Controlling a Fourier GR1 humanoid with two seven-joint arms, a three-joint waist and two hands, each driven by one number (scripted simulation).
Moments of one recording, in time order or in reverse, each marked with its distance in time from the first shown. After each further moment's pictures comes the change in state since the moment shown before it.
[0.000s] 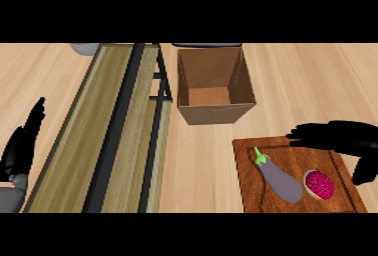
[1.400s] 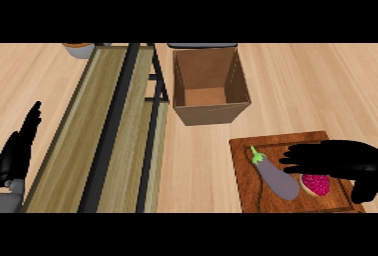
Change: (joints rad) left arm 0.037 -0.037 0.066 -0.028 -0.049 -0.036 0.008; right arm 0.110 -0.047 0.047 -0.218 0.037 -0.001 0.023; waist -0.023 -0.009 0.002
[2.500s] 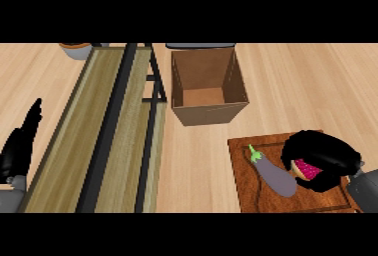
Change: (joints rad) left arm -0.017 -0.034 0.038 -0.017 -0.057 -0.023 0.039; right arm 0.078 0.243 -0.202 0.031 0.096 -0.191 0.162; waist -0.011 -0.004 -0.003
